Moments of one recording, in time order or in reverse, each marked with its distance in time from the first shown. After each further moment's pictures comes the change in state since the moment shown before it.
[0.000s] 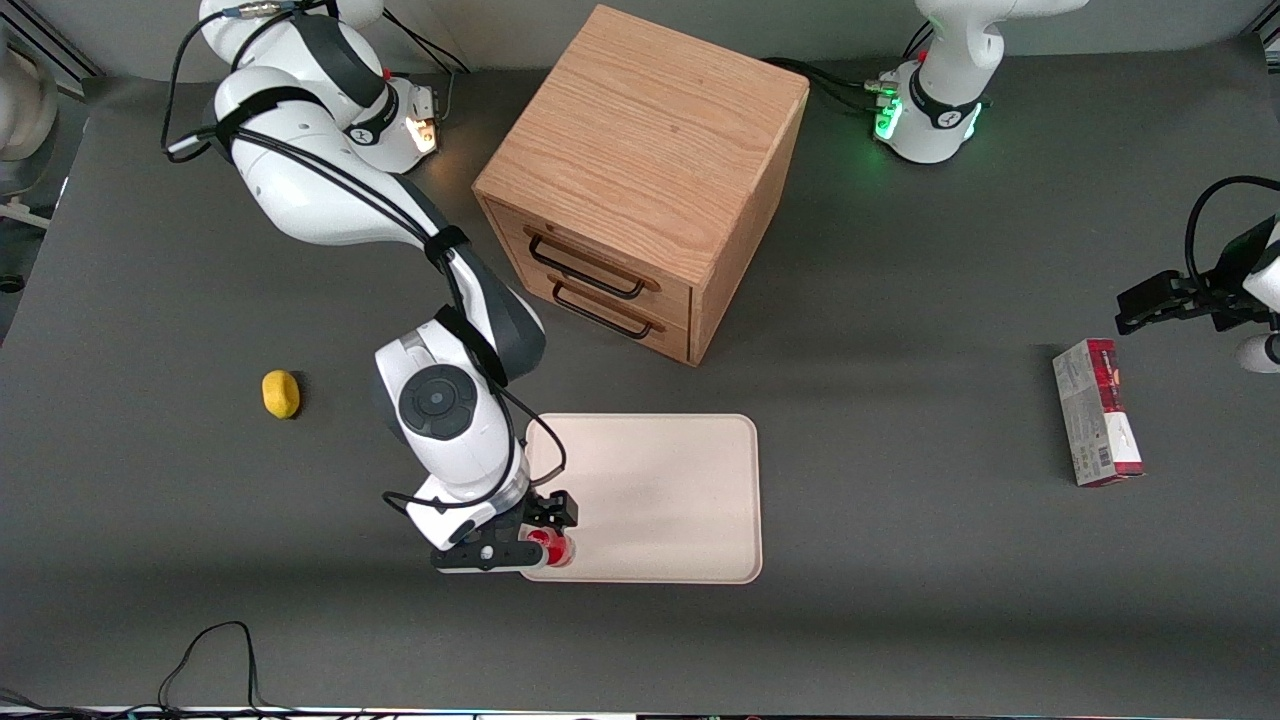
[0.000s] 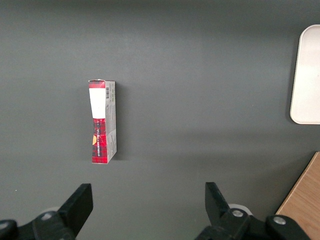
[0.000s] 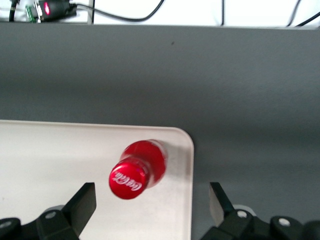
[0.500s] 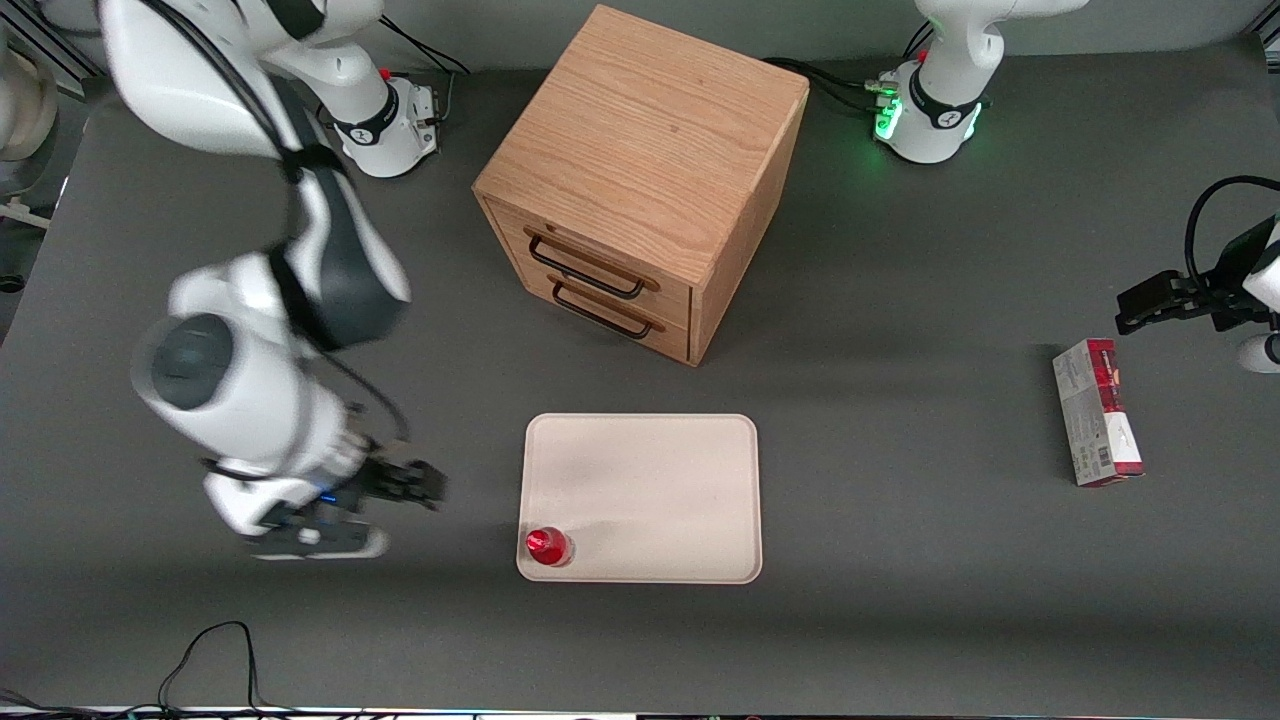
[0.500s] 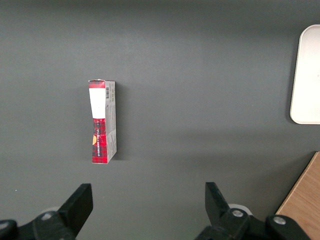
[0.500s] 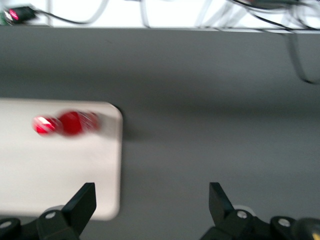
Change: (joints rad) arm -0.036 -0.423 -0.321 -0.297 0.381 -0.190 -0.350
